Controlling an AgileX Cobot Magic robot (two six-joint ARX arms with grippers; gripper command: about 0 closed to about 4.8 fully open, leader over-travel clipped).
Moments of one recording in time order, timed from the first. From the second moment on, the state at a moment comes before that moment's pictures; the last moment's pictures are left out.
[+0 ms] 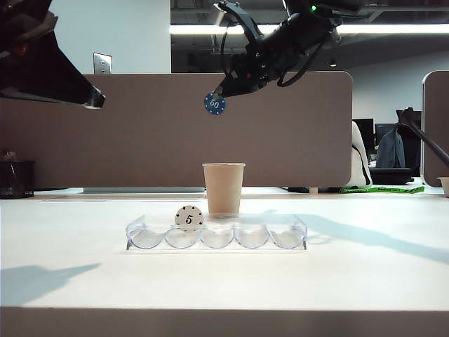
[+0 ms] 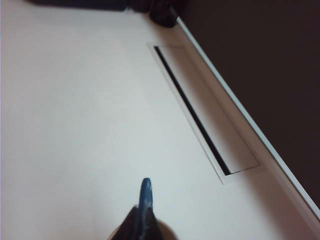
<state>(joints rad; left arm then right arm) -0.67 0.70 0.33 0.12 -0.03 0.07 0.42 1.92 1.63 -0.10 -0.52 -0.60</state>
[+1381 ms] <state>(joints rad) -0.67 0.70 0.33 0.39 -0.03 0.07 0.37 2.05 1.63 -0.04 -0.55 -0.45</state>
